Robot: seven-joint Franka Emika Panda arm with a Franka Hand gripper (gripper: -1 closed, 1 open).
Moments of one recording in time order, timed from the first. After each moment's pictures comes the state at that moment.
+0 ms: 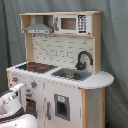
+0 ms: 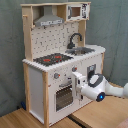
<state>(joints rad) -0.85 -1.49 1.65 -2.32 -0.73 3.05 1.49</state>
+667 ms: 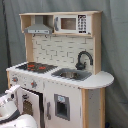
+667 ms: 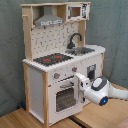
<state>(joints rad) -0.76 -1.49 1.67 -2.35 -0.73 2.95 1.52</state>
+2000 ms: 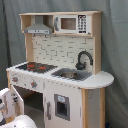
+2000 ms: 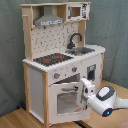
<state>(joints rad) -0.61 -1.45 1.74 -2.30 -0.59 2.62 1.48</state>
